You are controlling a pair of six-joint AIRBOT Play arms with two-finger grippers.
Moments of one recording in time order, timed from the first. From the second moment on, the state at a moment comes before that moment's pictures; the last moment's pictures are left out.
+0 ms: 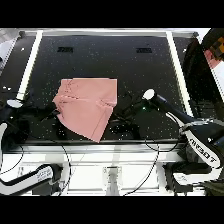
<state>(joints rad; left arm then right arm) 0.33 -1.26 0.78 0.95 -0.98 -1.31 0.42 -1.54 0.99 -0.51 1.15 1.41</state>
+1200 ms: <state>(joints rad) 0.06 -1.21 0.78 0.91 -0.94 -1.32 0.35 -1.44 0.77 -0.59 1.14 1.42</state>
